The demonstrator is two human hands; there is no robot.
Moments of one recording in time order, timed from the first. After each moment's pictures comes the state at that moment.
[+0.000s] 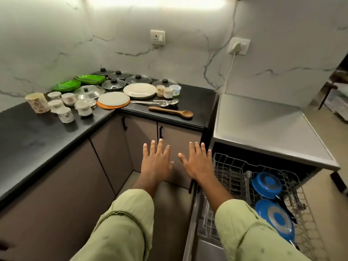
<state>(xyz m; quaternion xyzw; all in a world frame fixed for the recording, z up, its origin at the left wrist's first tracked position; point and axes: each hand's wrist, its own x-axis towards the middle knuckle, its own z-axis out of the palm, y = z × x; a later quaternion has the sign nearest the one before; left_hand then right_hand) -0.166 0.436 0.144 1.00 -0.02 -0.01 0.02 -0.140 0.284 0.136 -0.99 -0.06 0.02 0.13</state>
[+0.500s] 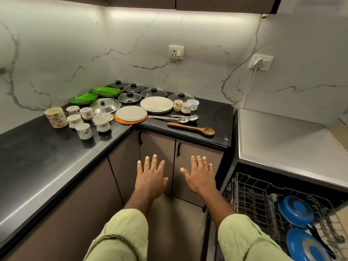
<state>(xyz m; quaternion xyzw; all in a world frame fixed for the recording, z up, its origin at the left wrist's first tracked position) -0.131 0.566 0.133 1.00 0.02 -0.05 0.04 -0.095 0.392 0.135 -0.99 -0.07 0.05 0.14</state>
